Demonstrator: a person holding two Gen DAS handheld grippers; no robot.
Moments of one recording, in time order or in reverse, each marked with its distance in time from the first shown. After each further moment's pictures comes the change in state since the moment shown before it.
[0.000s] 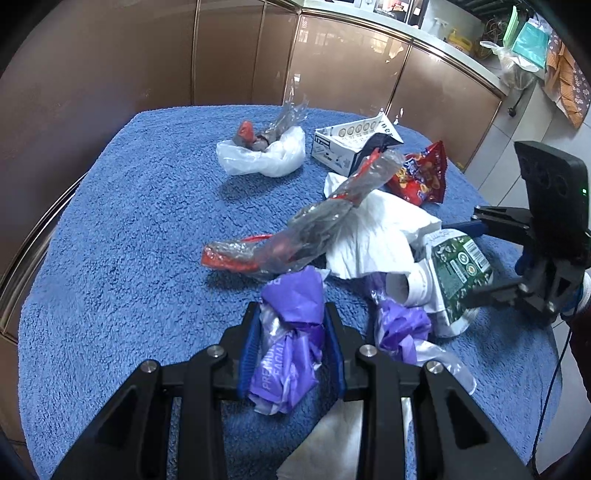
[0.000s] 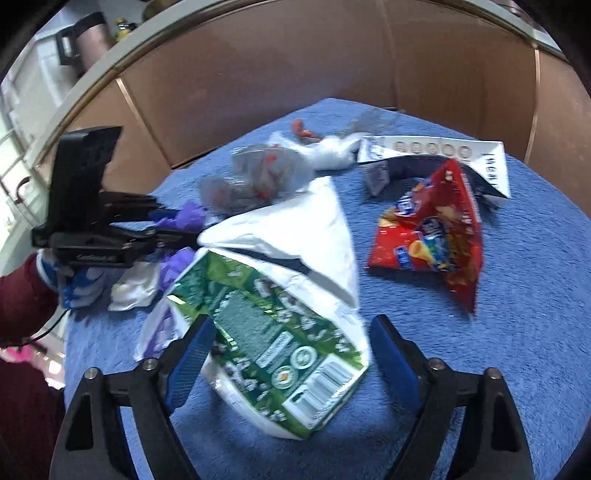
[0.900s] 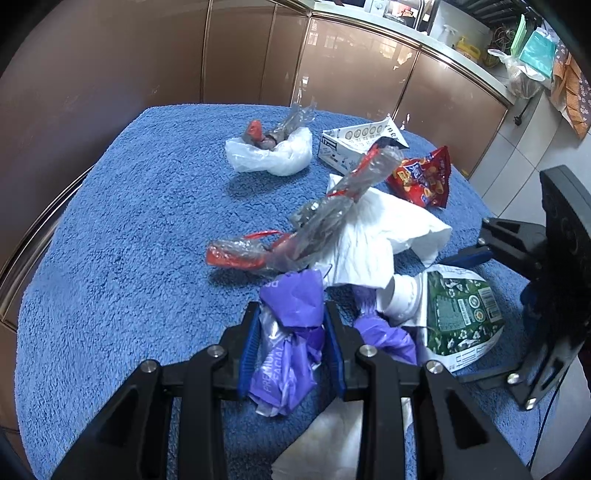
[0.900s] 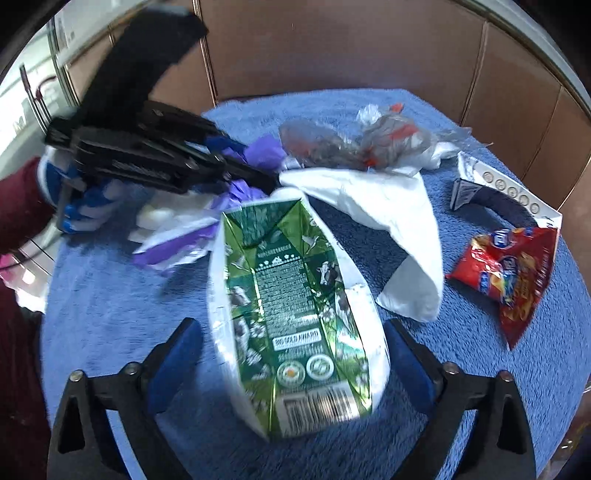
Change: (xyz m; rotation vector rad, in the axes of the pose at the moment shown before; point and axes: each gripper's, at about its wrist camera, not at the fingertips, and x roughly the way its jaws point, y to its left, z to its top) left arm -0.003 0.006 -0.009 -0.037 -0.011 0.000; right arm 0.031 0.070 -0.006 -0.303 0.167 -0.126
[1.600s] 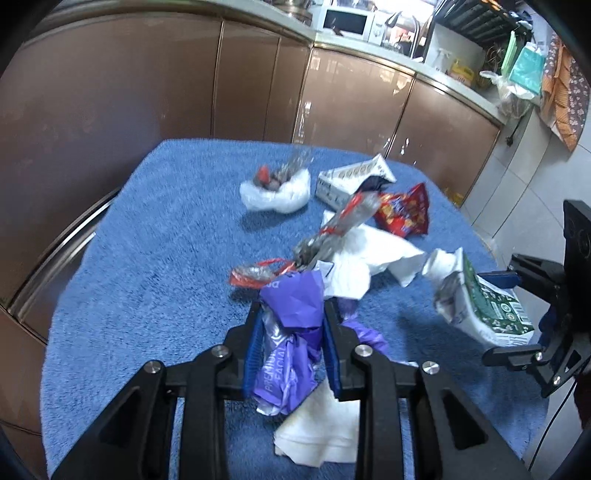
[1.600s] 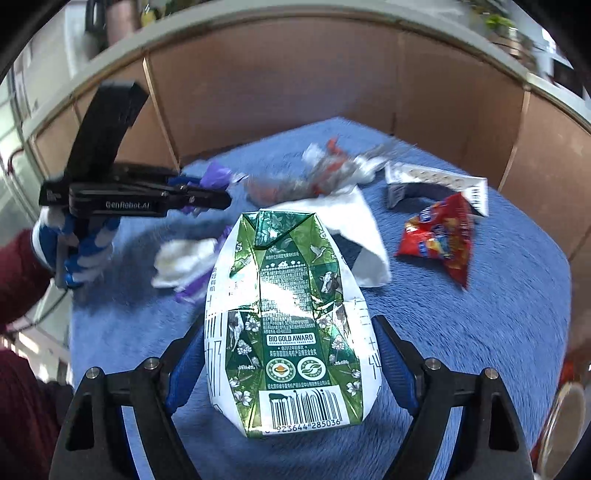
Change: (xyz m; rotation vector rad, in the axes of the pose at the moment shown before) left arm -0.064 -0.004 -0.004 -0.006 -0.122 0.011; right arm -0.070 0.016 -0.025 0.313 -0.224 -0.101
